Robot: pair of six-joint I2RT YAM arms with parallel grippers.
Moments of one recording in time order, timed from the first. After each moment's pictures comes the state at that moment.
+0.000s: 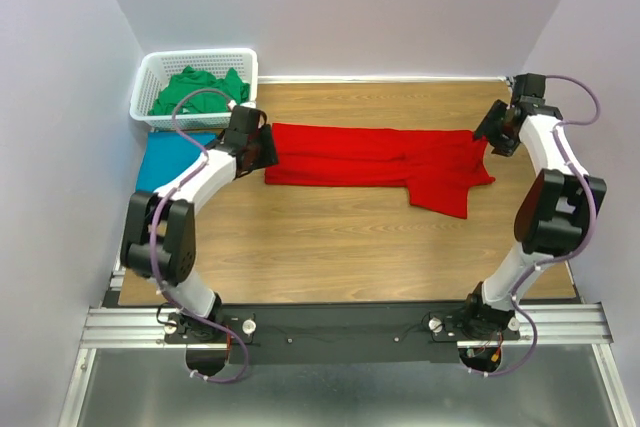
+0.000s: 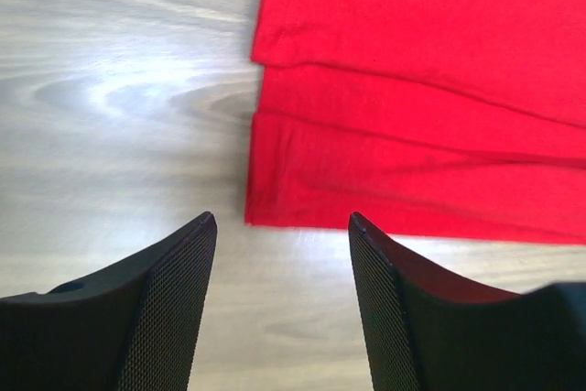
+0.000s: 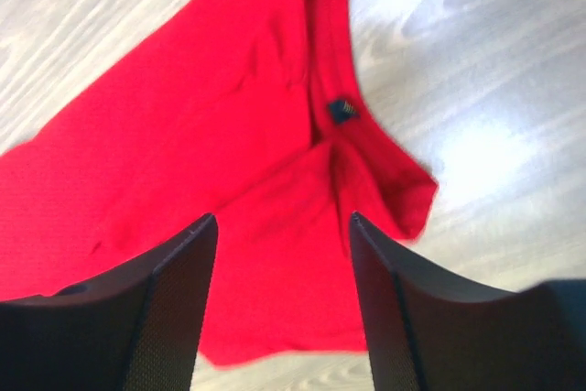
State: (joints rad) left arm -0.26 1.66 1.13 -0.31 -0.06 -0.43; right arm -0.21 1.82 1.50 -0.66 0.00 0.39
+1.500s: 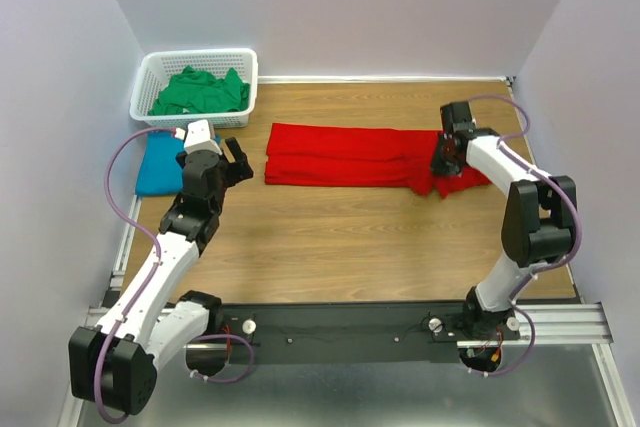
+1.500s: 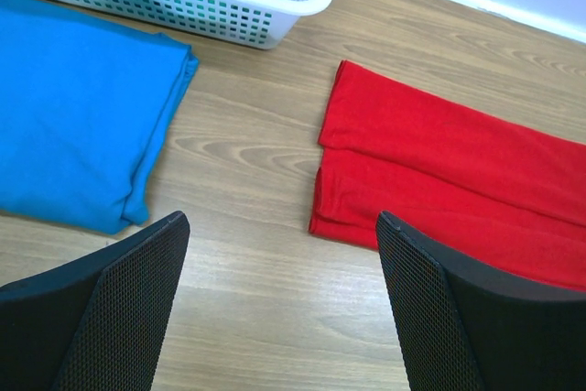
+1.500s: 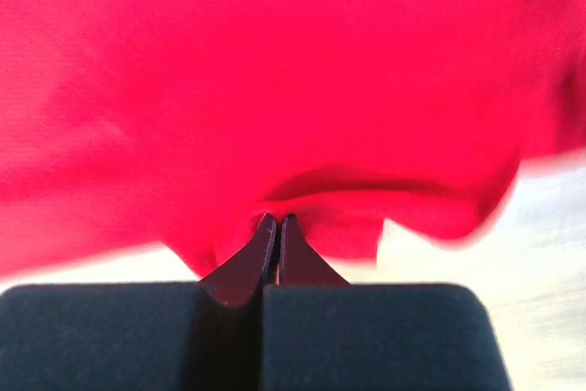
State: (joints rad) left arm -0.26 0.91 0.67 -0.07 -0.30 -0.37; right arm 0.14 1.71 1.16 -0.58 0.13 0.44
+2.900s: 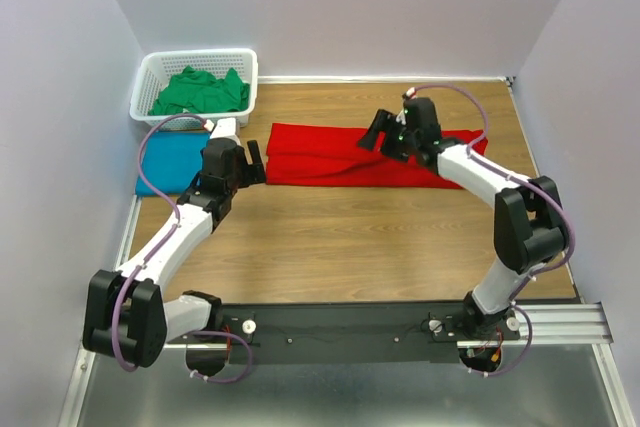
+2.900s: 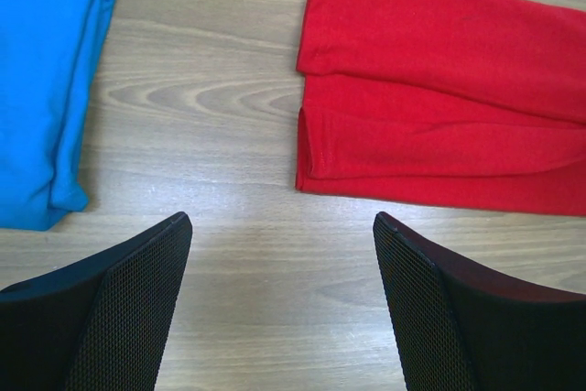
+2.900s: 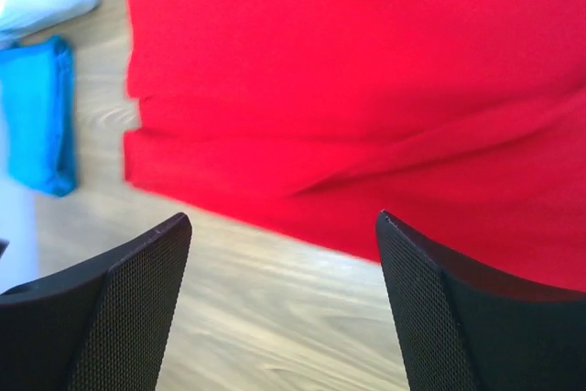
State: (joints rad) left arm -0.26 1.18 0.73 -0.08 -0.15 -0.32; right arm 0.35 1.72 1.21 -0.13 -0.16 0.59
